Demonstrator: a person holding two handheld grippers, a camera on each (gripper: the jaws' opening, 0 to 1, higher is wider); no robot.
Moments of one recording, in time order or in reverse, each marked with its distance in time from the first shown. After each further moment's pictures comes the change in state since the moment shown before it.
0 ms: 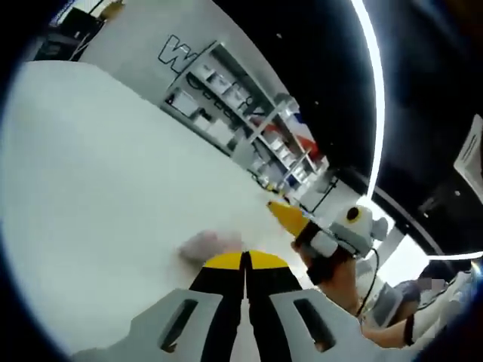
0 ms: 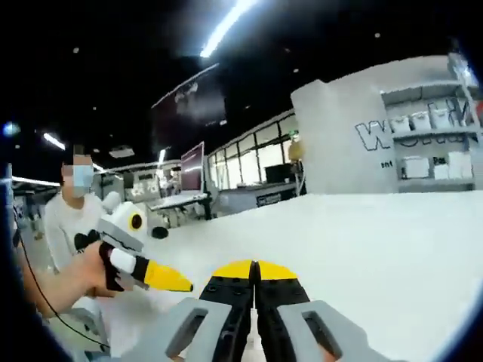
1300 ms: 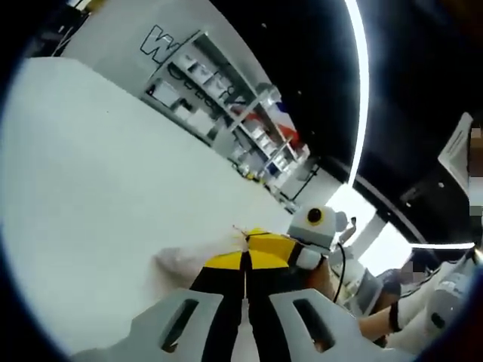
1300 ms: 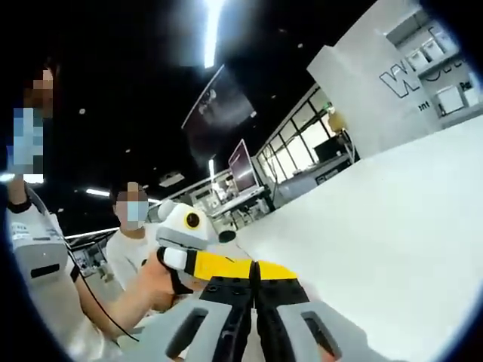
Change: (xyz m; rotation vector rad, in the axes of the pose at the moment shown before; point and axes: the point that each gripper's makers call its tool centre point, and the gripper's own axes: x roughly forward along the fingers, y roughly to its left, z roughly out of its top) left arm 0.003 -0.037 -0.013 -0.045 0.103 -0.236; right arm -0.003 0.069 -0.033 0.400 0.054 0.464
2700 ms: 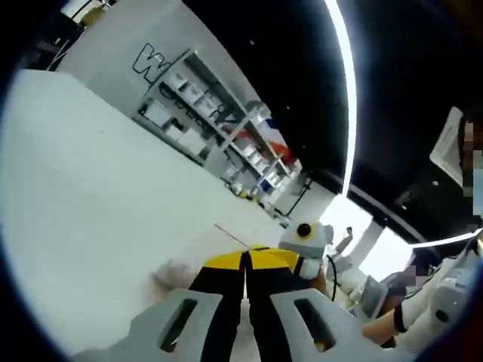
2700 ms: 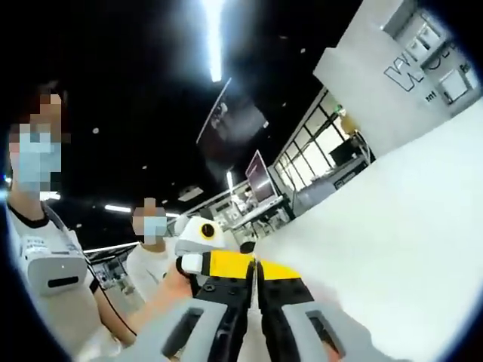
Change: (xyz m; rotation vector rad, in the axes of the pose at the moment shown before) left arm -0.002 -0.009 0.019 0.049 -0.111 -0.039; right arm 0.000 0.017 0.011 0.074 -0.064 0.135
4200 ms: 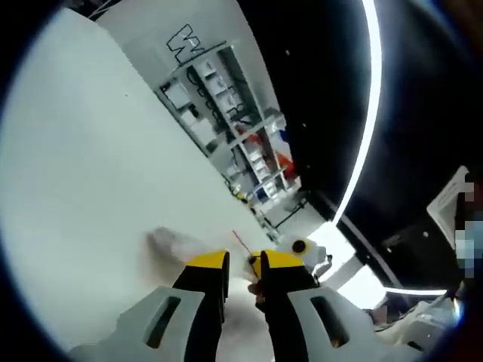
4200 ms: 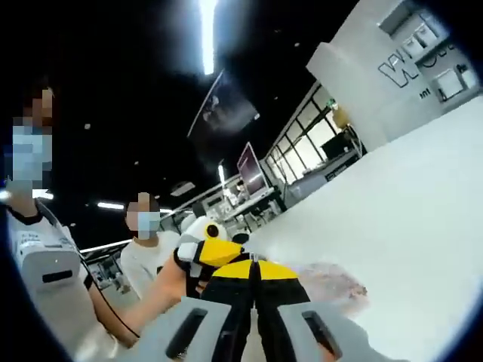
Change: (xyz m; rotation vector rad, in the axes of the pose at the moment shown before) left arm -0.003 0.017 -0.009 -0.273 -0.024 -0.015; right arm -0.008 -0.013 -0.013 0.042 0.014 -0.048
